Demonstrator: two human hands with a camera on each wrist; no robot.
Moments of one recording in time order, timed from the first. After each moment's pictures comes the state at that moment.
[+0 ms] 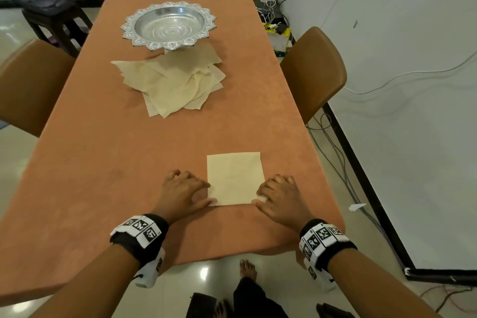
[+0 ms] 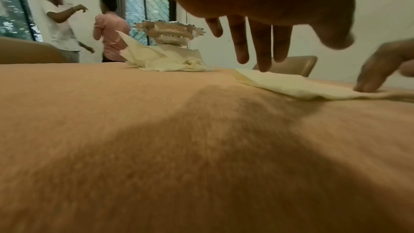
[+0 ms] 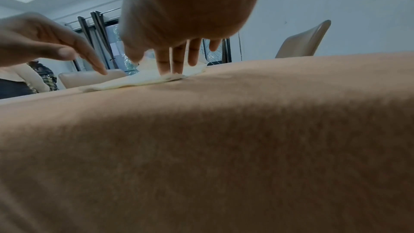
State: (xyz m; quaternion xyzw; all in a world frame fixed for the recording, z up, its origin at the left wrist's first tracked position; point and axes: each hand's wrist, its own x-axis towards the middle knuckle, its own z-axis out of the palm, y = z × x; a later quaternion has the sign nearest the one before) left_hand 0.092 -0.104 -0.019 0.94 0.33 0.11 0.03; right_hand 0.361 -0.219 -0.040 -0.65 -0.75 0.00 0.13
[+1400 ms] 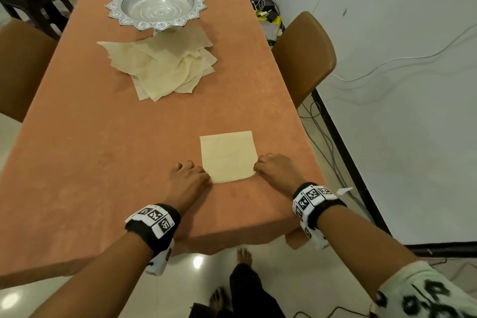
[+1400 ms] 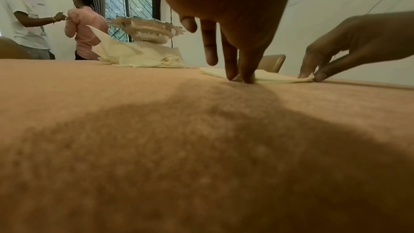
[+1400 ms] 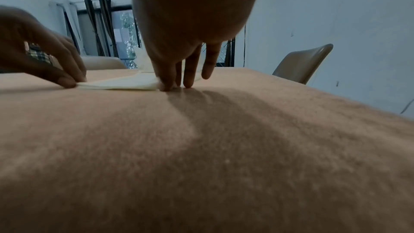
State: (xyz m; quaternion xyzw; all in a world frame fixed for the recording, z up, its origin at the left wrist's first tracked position) left_hand 0.116 -0.138 -0.019 0.93 0.38 0.00 -0.03; right_hand 0.369 -0.205 -0.009 -0.63 -0.78 0.05 -0.04
